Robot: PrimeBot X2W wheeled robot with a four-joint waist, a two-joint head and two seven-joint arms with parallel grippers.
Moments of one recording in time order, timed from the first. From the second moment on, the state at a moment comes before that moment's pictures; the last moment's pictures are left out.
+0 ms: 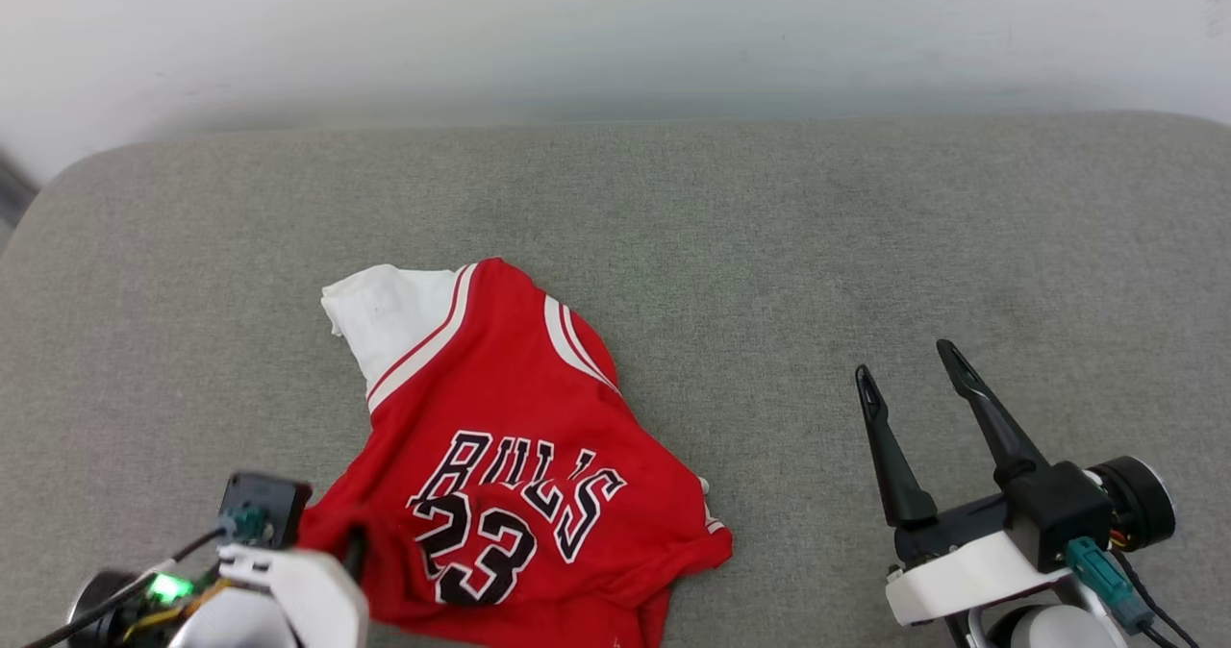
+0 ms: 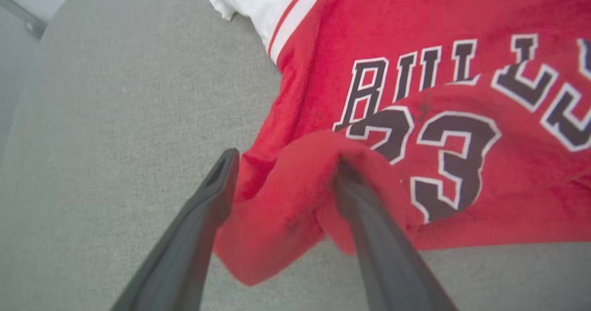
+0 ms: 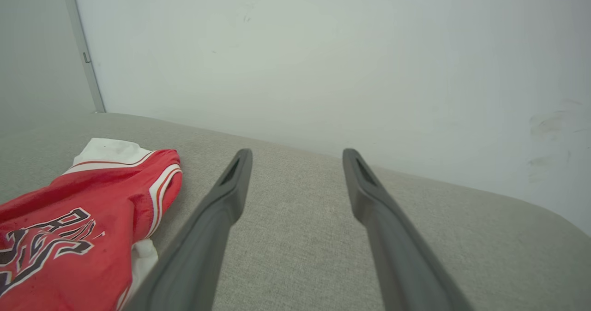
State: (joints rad) left arm -0.14 0.84 -0.74 -0.14 -0.72 0.49 0.27; right arm -0.06 -0.05 0.13 0.05 -0.05 0.13 -0.26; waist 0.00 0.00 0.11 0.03
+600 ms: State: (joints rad) left arm -0.56 0.56 -0.94 -0.15 -0.63 0.24 0.45; right arm -0.08 -0.05 0.12 0.04 -0.06 0.13 -0.26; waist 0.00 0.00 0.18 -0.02
